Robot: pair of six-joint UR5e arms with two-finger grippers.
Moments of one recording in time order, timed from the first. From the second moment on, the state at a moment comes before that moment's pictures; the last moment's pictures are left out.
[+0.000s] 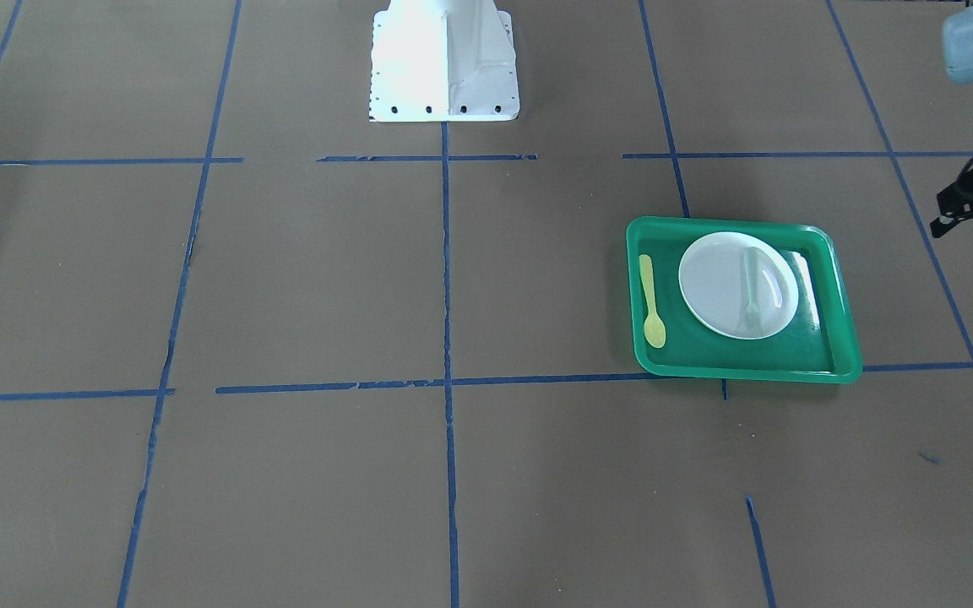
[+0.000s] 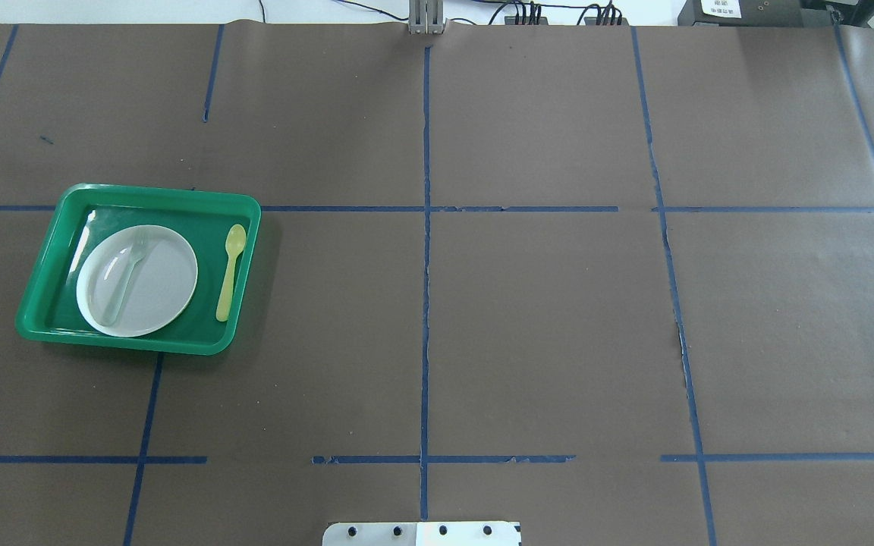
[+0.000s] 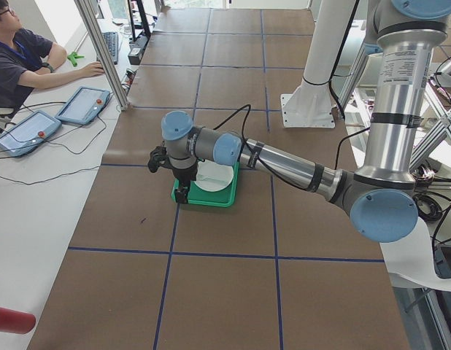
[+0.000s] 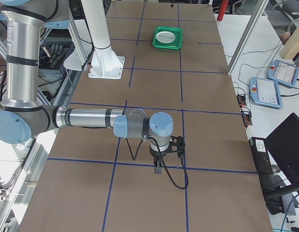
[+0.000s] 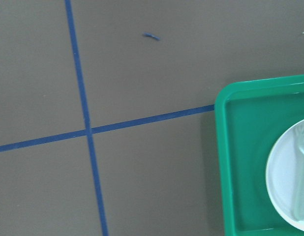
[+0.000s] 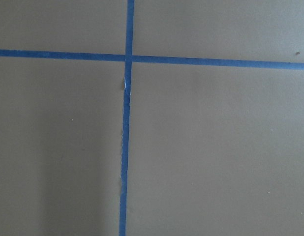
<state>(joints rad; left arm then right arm) -1.26 -1.66 -1.89 -1.53 -2.30 -0.27 1.60 -1.70 1.73 -1.63 2.29 -0.06</state>
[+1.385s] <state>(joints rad) -0.87 -1.75 -1.64 -1.93 -2.12 -0.72 1.60 -1.70 1.73 -1.63 2.29 -0.06</state>
